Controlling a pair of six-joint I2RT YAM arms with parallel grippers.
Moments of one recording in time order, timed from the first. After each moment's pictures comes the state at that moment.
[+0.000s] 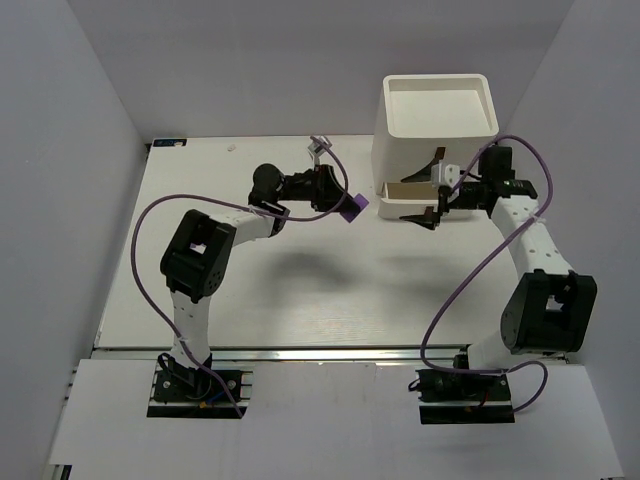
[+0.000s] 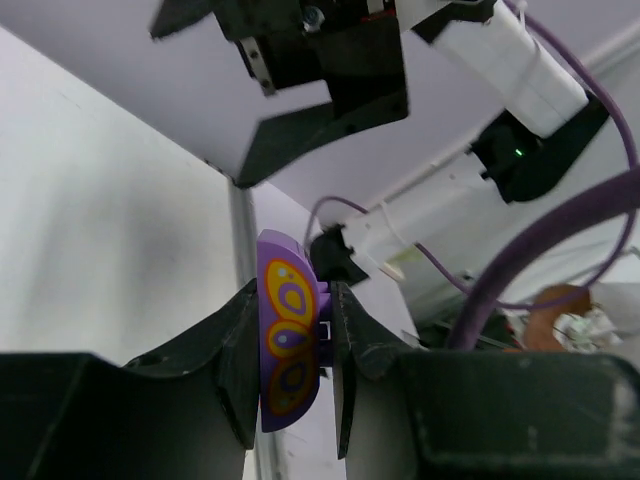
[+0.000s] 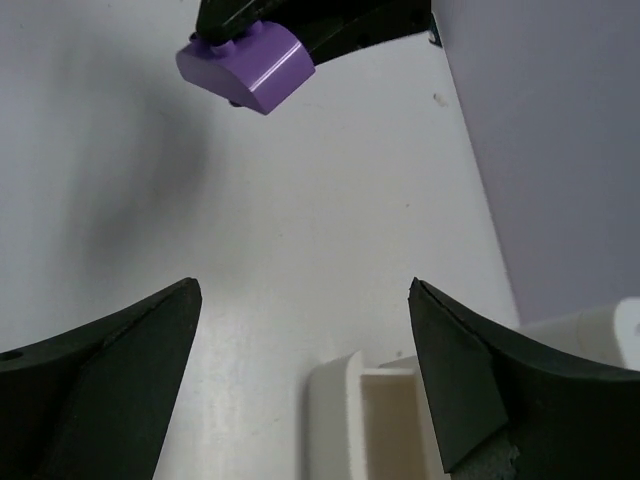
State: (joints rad) left arm -0.49 2.04 1.30 1.23 1.18 -1.28; right arm -0.02 1.49 1.24 -0.59 -1.36 -1.23
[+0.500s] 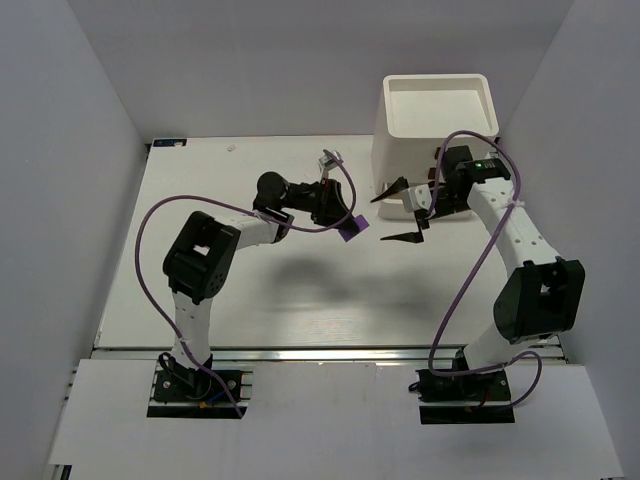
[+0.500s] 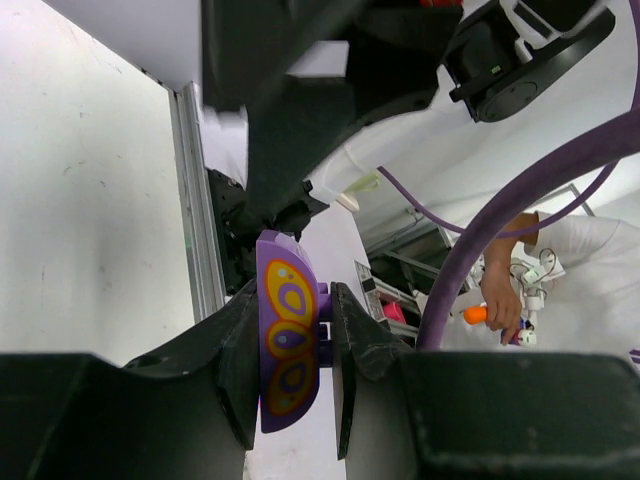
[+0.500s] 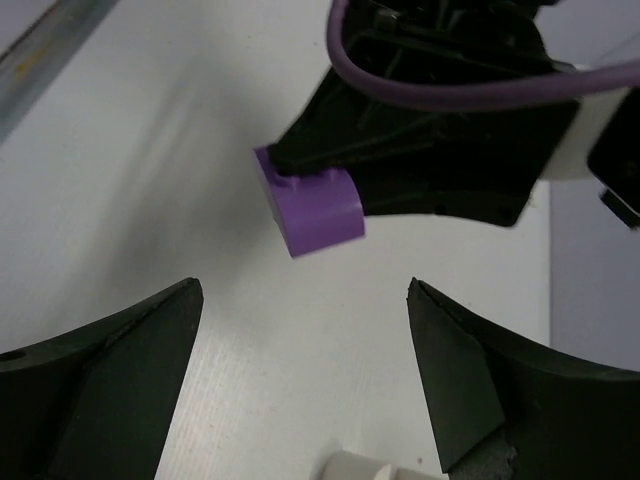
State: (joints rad) left arm -0.52 2.04 1.24 1.33 1.34 -1.44; right arm 0.18 1.59 1.48 -1.26 -1.28 -1.95
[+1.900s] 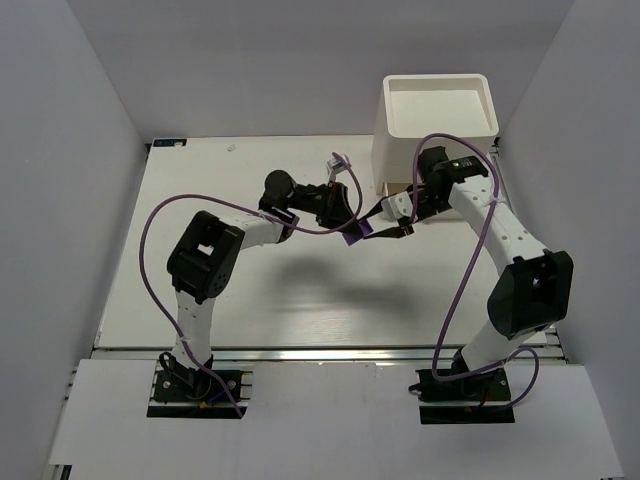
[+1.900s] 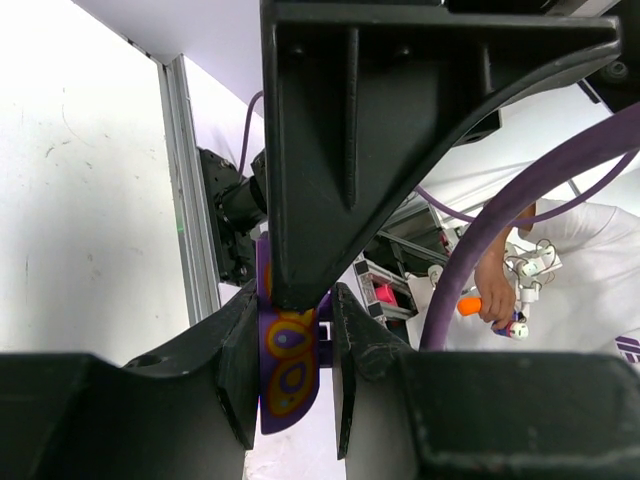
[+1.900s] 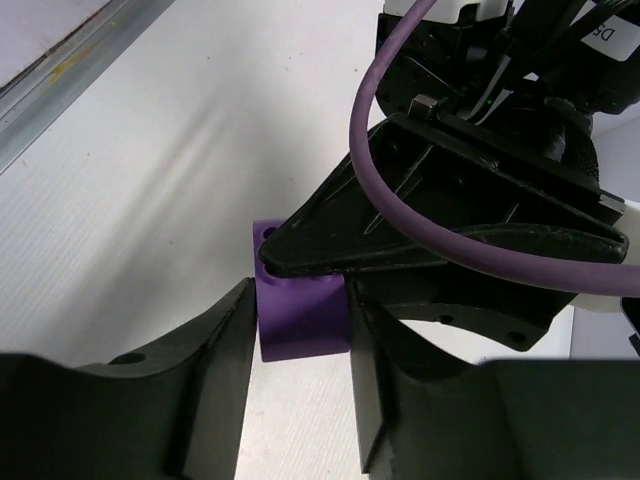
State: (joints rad) left arm -0.55 2.06 1.27 1.26 1.38 -1.41; right arm 0.32 1.64 1.52 -1.30 -1.23 -1.98
